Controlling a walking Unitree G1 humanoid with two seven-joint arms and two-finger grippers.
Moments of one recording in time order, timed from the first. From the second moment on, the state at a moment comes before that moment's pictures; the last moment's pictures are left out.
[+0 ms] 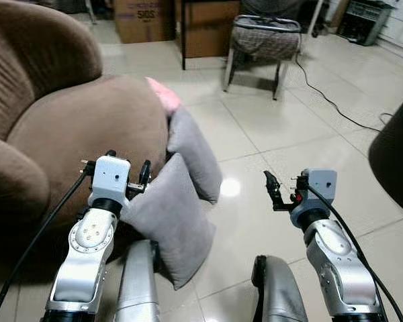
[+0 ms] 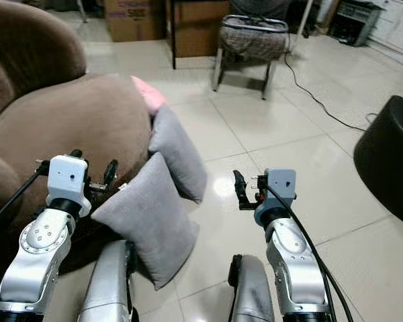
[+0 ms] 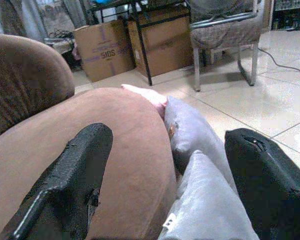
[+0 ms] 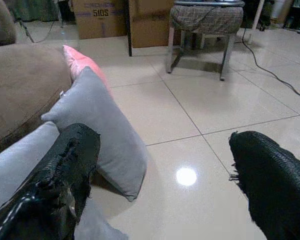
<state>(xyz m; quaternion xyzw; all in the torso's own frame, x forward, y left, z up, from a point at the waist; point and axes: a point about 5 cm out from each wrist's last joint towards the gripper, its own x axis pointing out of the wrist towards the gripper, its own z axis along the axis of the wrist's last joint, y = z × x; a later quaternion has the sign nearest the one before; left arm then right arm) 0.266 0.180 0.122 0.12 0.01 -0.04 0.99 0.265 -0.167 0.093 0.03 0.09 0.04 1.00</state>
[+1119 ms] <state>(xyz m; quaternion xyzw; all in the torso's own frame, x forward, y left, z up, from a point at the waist) 0.268 0.179 0.105 0.11 0.05 -0.07 0.99 0.262 -0.170 0.090 -0.02 0.11 0.07 0.99</state>
